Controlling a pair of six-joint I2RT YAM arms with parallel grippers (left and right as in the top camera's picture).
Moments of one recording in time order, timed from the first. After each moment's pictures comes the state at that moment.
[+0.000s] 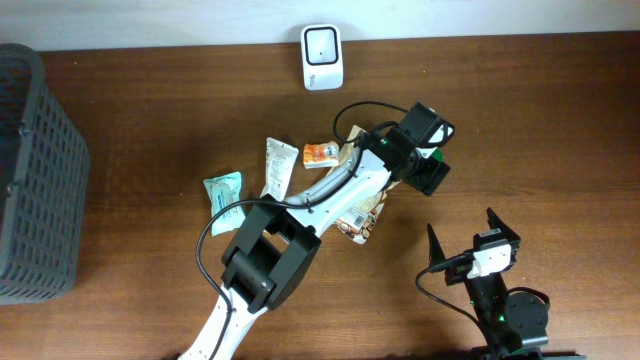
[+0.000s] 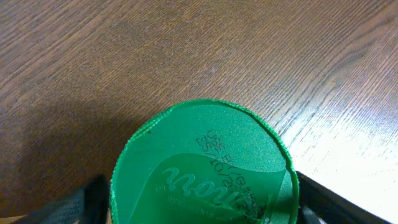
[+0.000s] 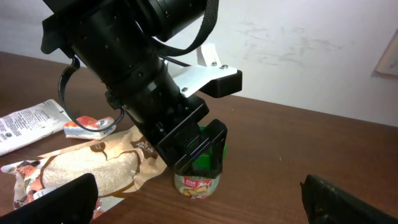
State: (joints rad) left arm -0.81 2.35 1.95 -0.56 0.12 -0.07; right arm 0.10 0.01 0.01 -0.07 -0.09 -0.12
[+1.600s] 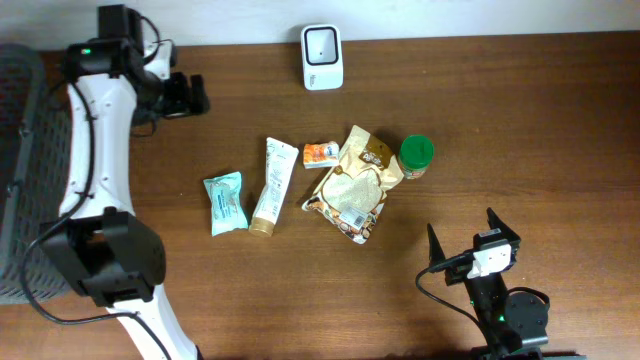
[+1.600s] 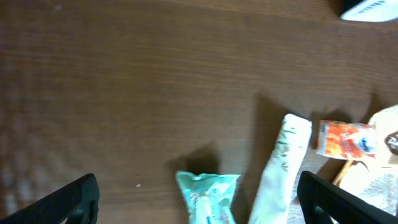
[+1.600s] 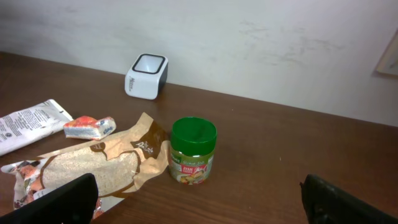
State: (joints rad) left arm 0.11 2.08 2.11 -1.27 0.18 -0.01; right arm 0.10 0.01 0.01 -0.07 -0.09 -0.12
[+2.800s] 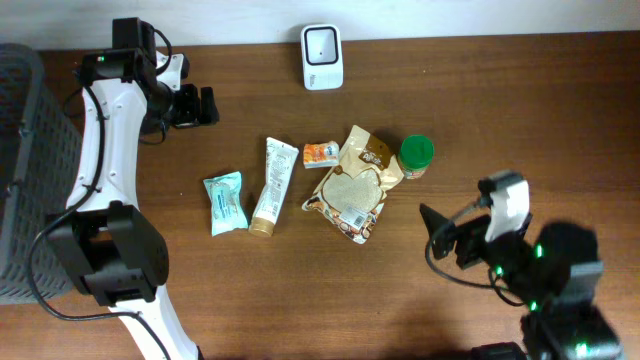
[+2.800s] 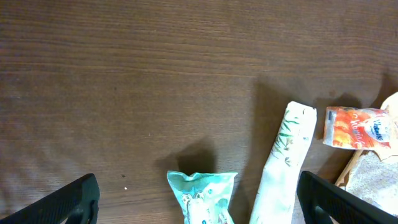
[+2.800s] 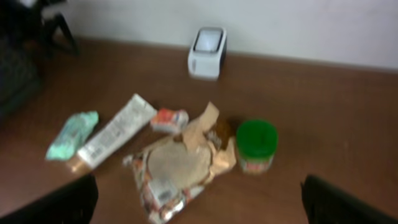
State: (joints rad) left arm 0.08 2.08 2.01 -1.21 0.18 0.01; right arm 0.10 0.66 0.81 -0.60 -0.32 0.00
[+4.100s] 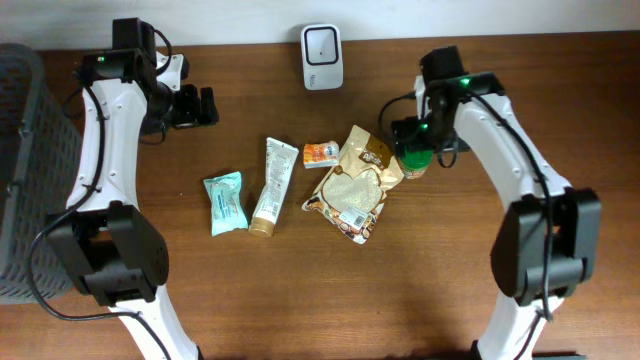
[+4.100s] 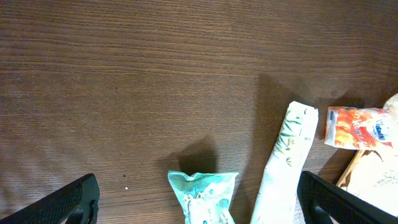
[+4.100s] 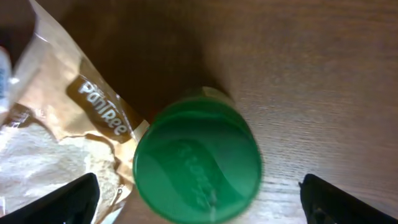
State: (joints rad) left arm 0.08 2.08 2.01 -1.21 0.18 0.01; right arm 0.16 2.01 1.67 -1.03 -0.02 0.07
